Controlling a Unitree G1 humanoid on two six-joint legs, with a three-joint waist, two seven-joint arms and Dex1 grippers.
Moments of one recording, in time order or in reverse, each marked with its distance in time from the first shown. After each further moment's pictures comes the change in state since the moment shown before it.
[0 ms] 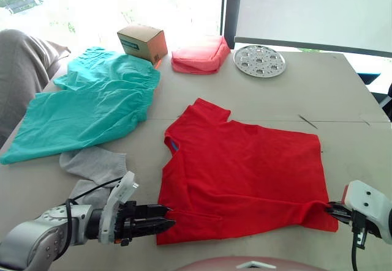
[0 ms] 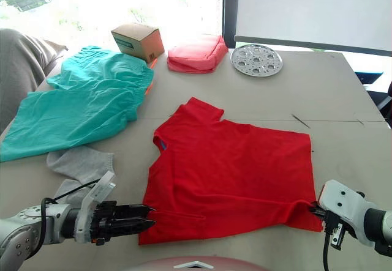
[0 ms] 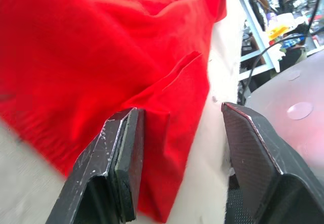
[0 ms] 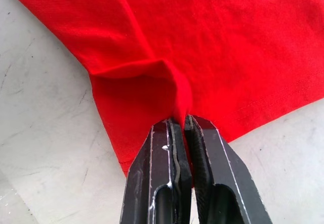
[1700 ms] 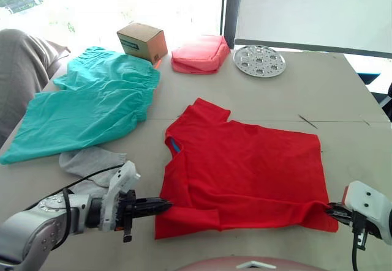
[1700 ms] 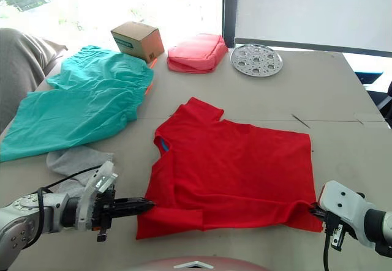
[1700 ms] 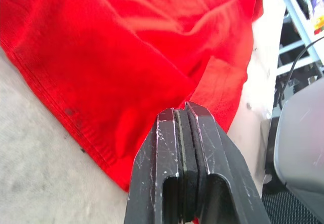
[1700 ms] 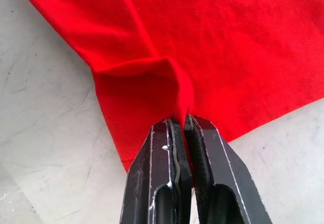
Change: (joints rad) left arm -0.048 0.014 0.050 -0.026 0.007 0.035 0.109; right arm -0.006 0.000 -0.001 0.000 0.001 0.001 0.003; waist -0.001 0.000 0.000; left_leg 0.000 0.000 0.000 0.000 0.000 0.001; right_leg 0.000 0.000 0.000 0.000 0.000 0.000
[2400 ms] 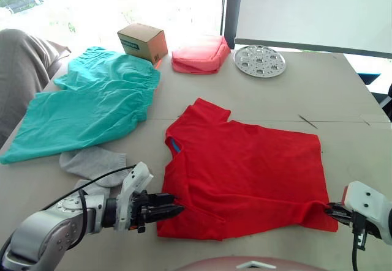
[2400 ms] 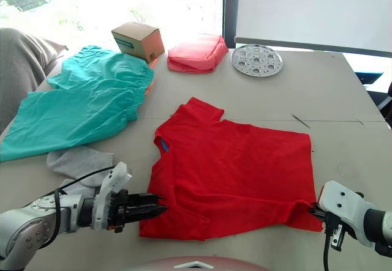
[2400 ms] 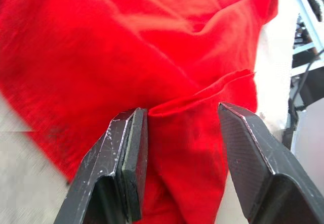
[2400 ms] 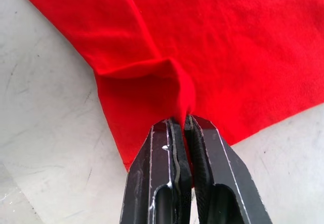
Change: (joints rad) left arm -0.065 -0.056 -0.093 -0.055 0.023 0.053 0.119; right arm 0.009 0.000 0.003 -0.002 0.001 -0.011 0.011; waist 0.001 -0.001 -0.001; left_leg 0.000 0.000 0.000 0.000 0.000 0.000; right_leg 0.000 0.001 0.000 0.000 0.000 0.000
